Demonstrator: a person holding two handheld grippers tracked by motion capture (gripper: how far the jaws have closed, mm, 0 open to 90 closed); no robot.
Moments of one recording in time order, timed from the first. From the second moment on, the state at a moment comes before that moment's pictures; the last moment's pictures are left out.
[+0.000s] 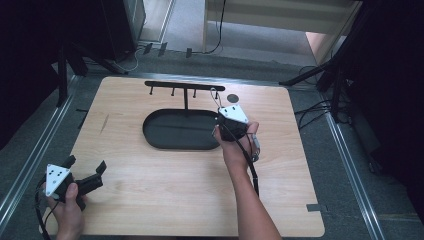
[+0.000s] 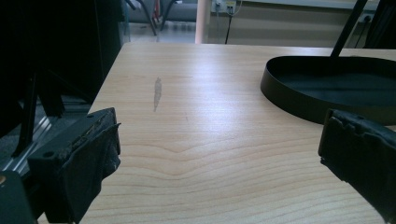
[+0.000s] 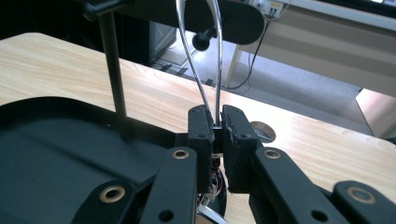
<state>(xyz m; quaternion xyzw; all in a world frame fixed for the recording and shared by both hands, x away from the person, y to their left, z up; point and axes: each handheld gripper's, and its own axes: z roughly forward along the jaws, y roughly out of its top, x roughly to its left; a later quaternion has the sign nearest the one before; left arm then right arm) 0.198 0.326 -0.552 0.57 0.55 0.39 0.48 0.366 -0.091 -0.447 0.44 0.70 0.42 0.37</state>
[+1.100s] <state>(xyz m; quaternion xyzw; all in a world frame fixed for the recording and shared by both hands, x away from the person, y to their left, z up) 0.198 0.326 -0.552 0.56 0.55 0.39 0.48 0.386 -0.096 -0.461 0.44 0.70 0.44 0.36</state>
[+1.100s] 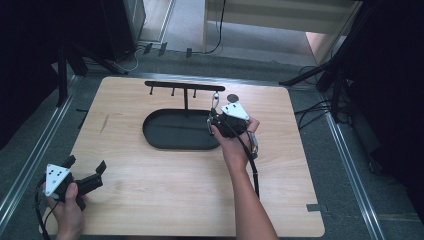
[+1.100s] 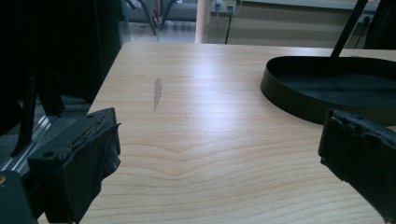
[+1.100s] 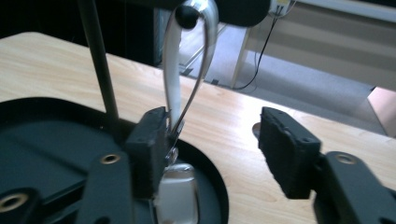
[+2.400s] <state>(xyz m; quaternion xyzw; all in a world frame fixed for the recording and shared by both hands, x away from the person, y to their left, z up) 0.198 0.325 -0.553 0.56 0.55 0.39 0.48 0.330 -0.180 -0.463 0.48 0.65 0.47 0.36</state>
